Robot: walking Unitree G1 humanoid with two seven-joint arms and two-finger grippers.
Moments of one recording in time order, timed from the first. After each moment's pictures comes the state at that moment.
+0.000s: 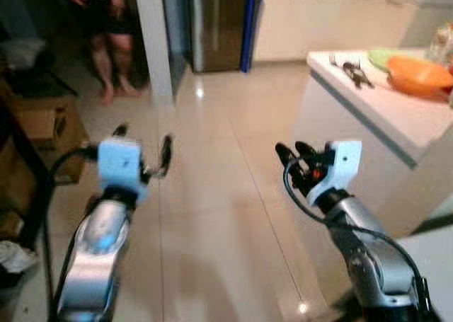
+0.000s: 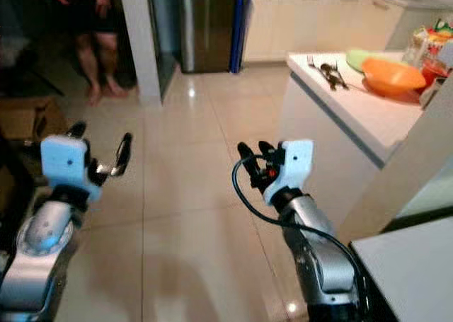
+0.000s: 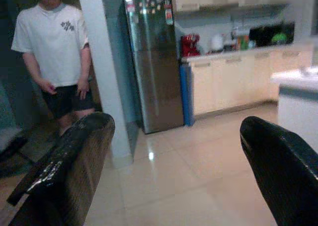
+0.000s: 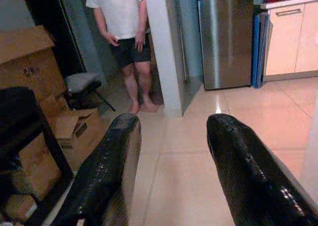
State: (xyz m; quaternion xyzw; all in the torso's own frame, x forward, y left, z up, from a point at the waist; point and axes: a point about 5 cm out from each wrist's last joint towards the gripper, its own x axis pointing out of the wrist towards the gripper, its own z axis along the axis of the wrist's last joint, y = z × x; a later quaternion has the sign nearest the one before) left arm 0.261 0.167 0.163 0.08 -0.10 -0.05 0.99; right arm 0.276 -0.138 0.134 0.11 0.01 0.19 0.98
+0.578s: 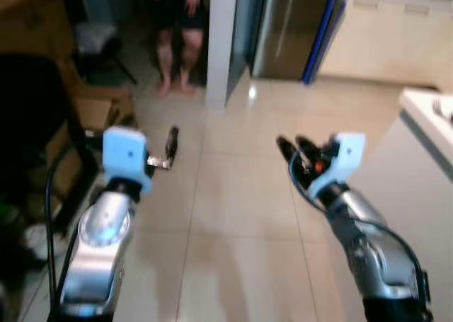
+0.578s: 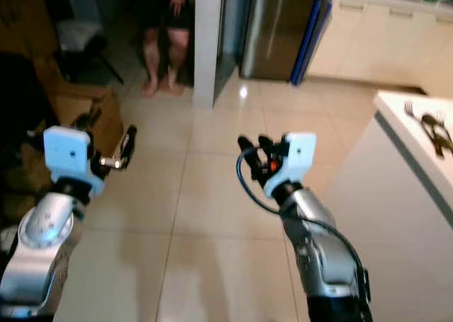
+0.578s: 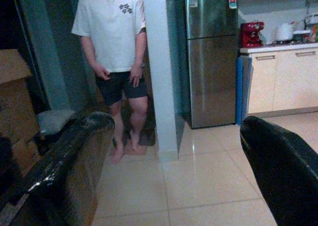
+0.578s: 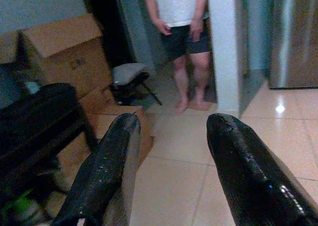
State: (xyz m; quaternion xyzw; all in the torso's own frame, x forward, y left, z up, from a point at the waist) left arm 0.265 0.166 0.171 0.09 -0.10 -0.06 0.99; right arm 0.283 -0.137 0.144 0.15 0.00 0.19 0.97
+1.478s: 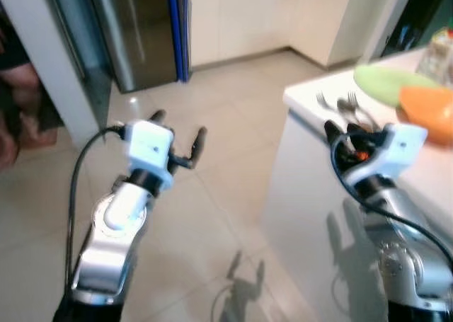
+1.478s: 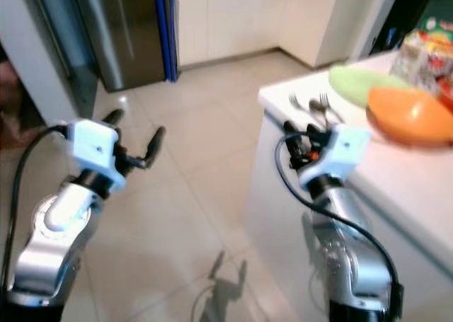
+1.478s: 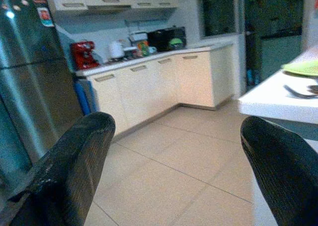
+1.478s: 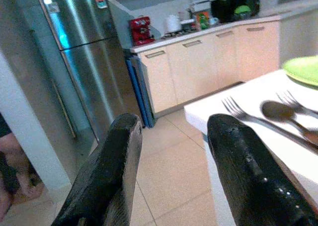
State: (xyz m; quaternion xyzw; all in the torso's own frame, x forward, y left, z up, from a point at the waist) left arm 0.274 0.145 0.180 0.10 -0.10 -0.14 0.98; right arm 0.273 -0.174 0.177 0.13 -0.05 0.07 0.99
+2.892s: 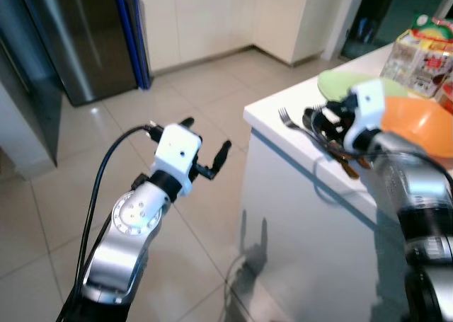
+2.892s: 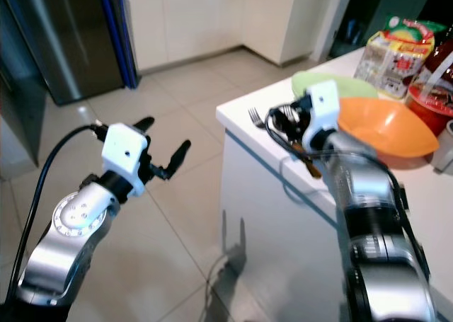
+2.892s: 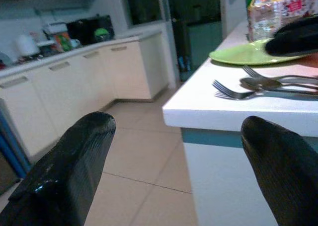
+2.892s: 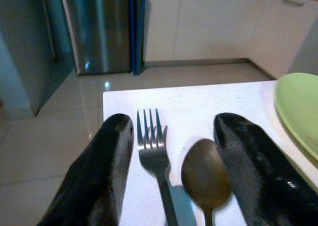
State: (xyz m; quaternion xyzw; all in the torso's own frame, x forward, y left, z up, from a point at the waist) left arm 0.269 0.114 0.174 0.12 -0.06 -0.24 0.96; right arm 0.371 -0.204 0.181 -0.04 0.06 0.22 0.97
